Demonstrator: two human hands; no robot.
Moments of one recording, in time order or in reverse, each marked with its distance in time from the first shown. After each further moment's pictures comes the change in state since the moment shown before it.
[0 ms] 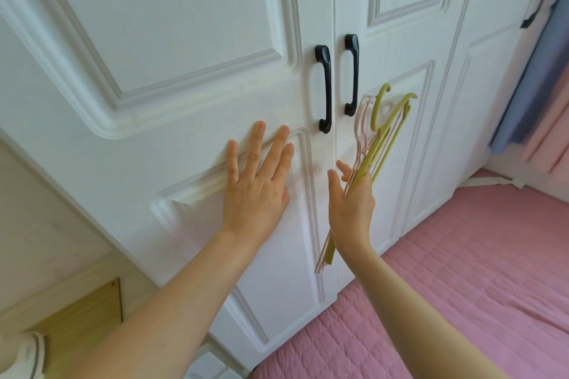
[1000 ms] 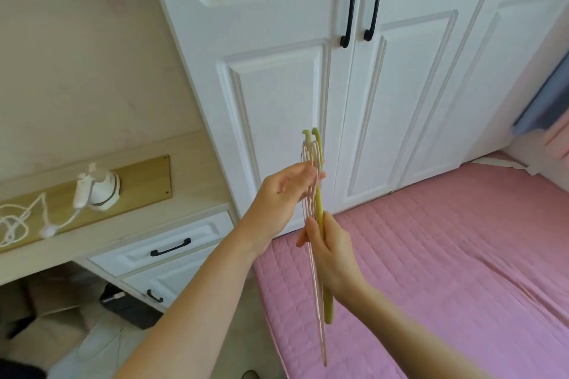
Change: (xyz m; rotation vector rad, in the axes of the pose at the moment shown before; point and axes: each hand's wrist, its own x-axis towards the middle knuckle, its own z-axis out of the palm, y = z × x) left_hand -0.202 0.103 -0.177 -1.777 -0.341 -0.733; right_hand -0.246 0.014 -0.173 -0.121 -0.710 0.129
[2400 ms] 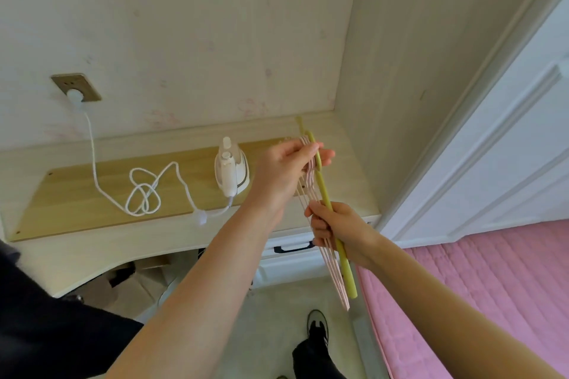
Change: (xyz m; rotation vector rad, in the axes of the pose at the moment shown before) left_hand 0.013 -0.064 -0.410 -0.238 0.431 -0.108; right_hand 0.140 -0.058 0.385 0.344 -0.594 0.478
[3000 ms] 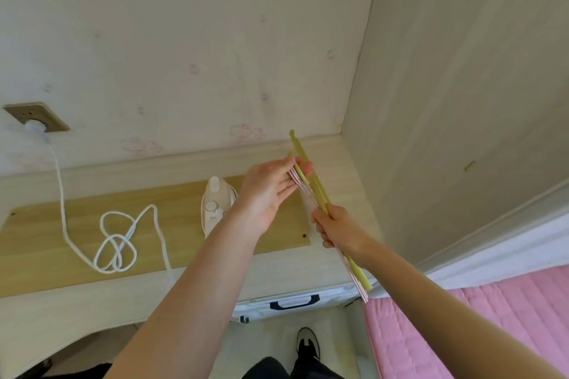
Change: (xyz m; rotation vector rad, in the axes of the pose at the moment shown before) left_hand 0.174 -0.023 -0.021 -0.305 0.061 -0.347; right_hand 0.151 -0.062 -0.050 -0.401 0.167 0.017
